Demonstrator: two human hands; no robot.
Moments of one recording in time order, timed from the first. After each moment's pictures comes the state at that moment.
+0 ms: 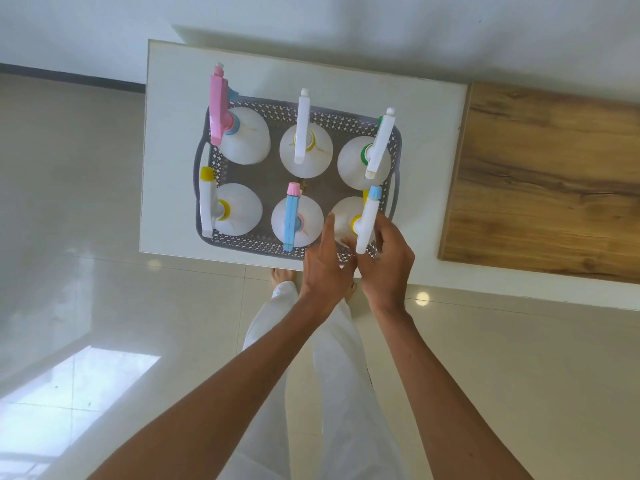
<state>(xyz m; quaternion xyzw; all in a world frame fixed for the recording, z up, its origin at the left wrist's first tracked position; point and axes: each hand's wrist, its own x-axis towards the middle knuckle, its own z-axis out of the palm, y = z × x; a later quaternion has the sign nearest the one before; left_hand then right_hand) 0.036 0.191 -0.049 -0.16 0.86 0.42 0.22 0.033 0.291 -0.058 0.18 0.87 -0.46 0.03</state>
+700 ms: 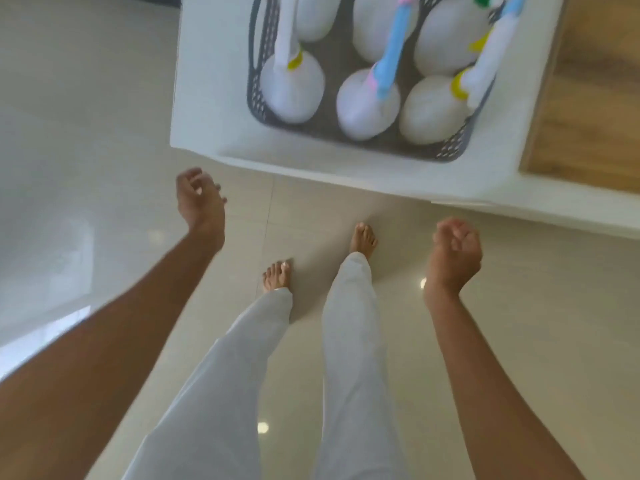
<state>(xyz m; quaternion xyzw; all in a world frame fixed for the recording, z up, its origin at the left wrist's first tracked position) 0.145 -0.058 -0.144 -0.54 0.64 0.54 0.00 0.188 0.280 -0.128 0.50 0.73 -0.47 -0.03</state>
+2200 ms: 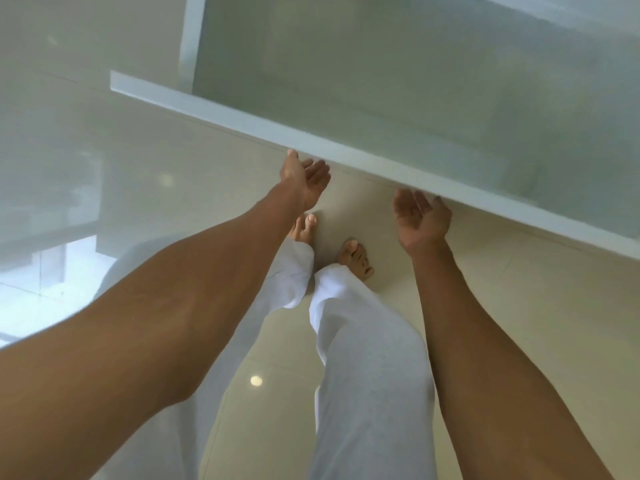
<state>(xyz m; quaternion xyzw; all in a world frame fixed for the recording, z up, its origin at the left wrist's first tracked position) 0.236 -0.012 -0.402 -0.64 0.26 0.71 0.15 0.257 0.195 -0.386 0.61 0.26 -0.74 0.12</state>
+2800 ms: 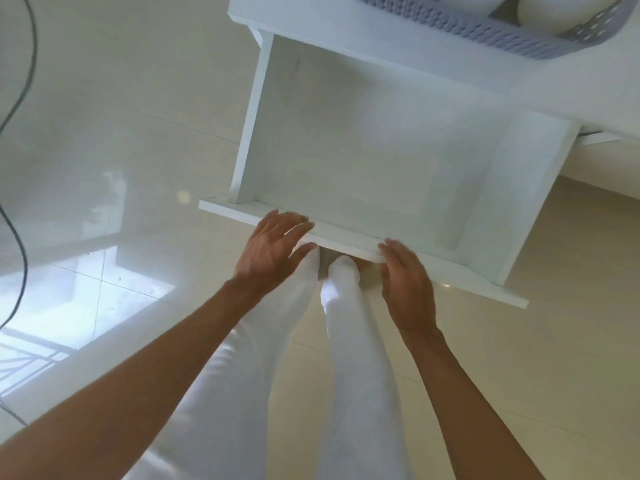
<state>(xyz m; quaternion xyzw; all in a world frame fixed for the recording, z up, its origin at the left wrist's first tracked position) 0.382 -0.047 -0.152 0.05 0.97 0.21 0.10 0.389 0.205 -0.164 -0.10 0.96 -0.20 0.15</state>
